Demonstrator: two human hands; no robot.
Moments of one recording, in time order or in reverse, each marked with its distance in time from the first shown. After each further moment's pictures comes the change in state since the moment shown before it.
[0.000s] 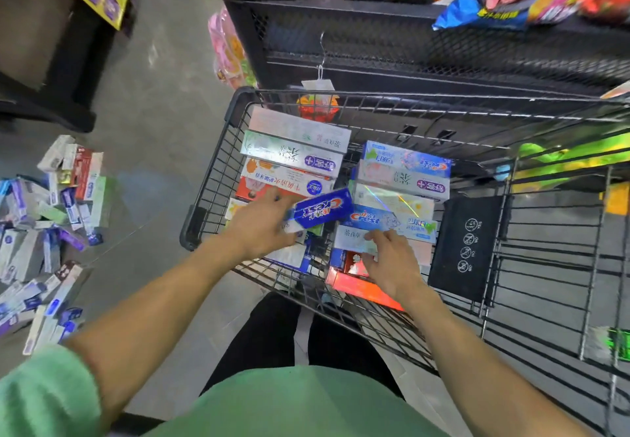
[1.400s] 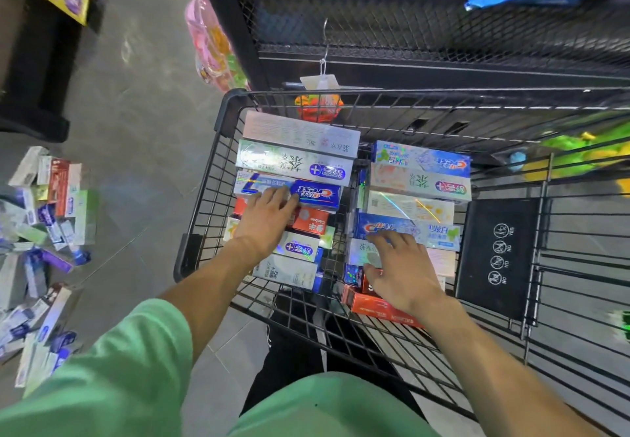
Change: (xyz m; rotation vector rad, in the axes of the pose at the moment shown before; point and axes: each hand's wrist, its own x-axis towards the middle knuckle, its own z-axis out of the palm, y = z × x) left_hand 0.091 -0.071 0.052 0.479 0.016 0.027; right_hand 0.029 -0.036 -0.009 -0.217 -0.126 -0.019
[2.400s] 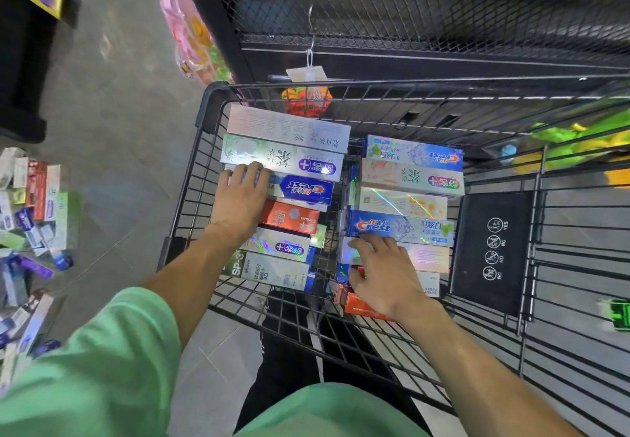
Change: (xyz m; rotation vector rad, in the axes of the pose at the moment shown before) left_hand 0.020 -0.023 -0.006 0.047 0.124 -0.143; right_hand 0.009 -0.006 0.022 0.050 0.003 -0.026
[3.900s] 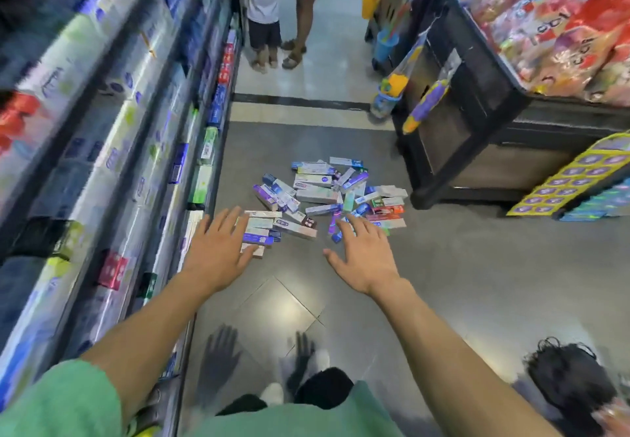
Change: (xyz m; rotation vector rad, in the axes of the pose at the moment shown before) left_hand -0.713 -0.341 0.156 -0.514 0.165 -1.417; right_hand -0.152 -0.754 0.158 -0.873 0.086 -1.333
